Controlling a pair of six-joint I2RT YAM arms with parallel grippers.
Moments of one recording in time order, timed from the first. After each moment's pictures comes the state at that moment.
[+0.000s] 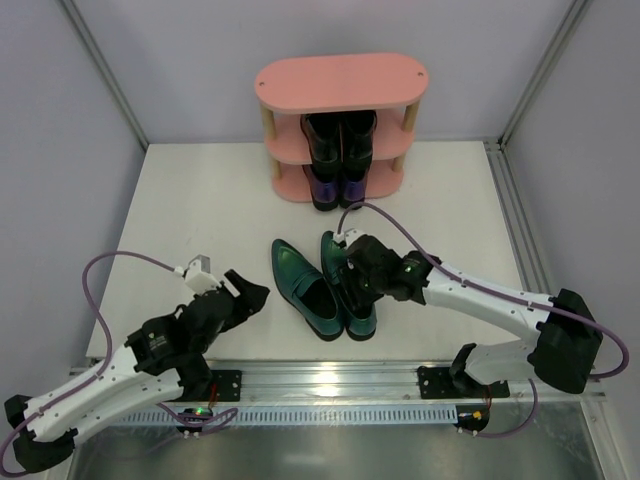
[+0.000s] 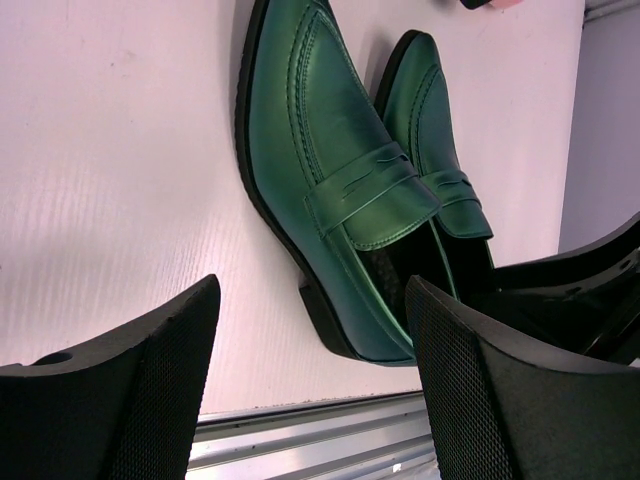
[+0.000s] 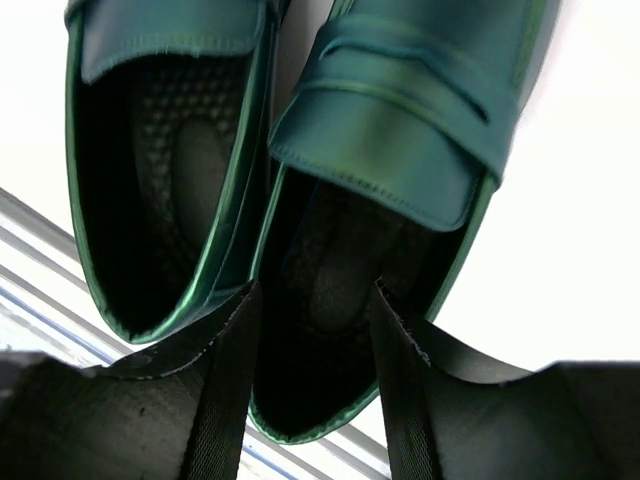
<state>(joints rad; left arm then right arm) -0.99 0.47 0.52 -0.69 -0.55 -1.22 0.91 1.30 0.93 -0.60 0.06 0.37</state>
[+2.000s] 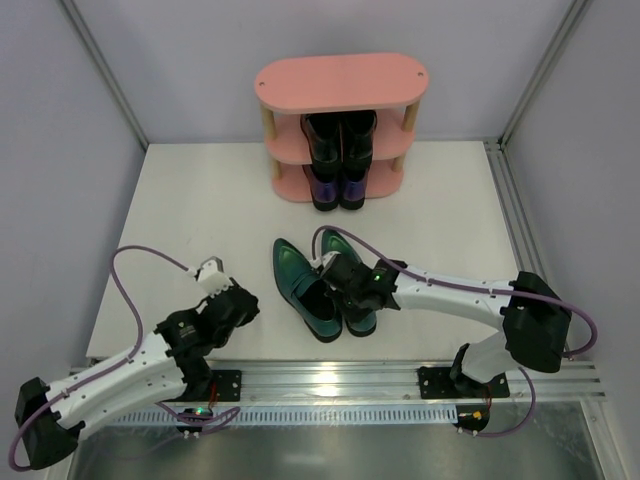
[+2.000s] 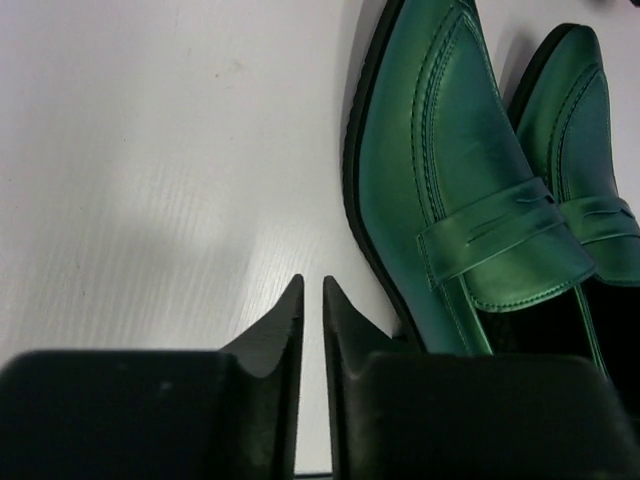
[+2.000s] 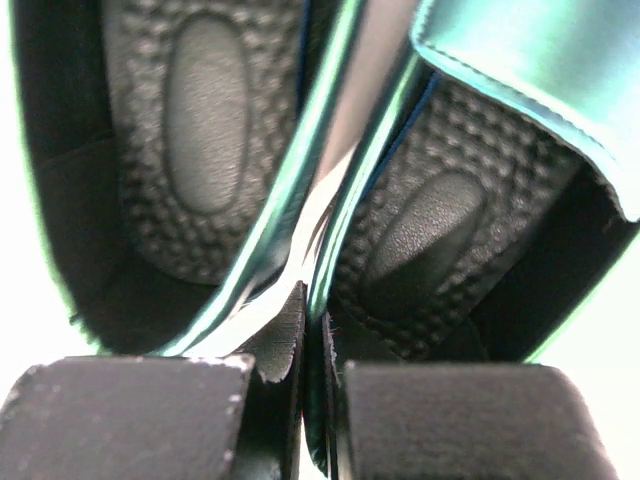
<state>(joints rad) -0.93 0.64 0.42 -0.60 -0.60 -1.19 1.06 1.47 0.97 -0.68 0.09 0.34</state>
